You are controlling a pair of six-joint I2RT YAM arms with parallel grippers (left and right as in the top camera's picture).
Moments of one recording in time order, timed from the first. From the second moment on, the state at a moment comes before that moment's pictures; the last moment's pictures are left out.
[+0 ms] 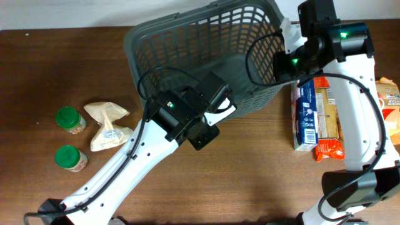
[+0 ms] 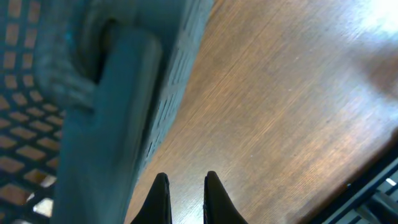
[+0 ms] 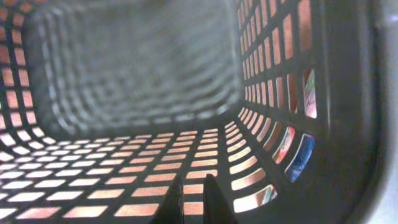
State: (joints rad) left arm -0.75 1.60 1.68 -1.35 -0.11 0.20; right arm 0.12 1.82 2.04 -1.44 -0.16 -0.03
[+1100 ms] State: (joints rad) left arm -0.36 1.19 1.88 -1.32 -0.16 0.05; right arm -0.02 1.51 2.39 -1.52 -0.07 0.03
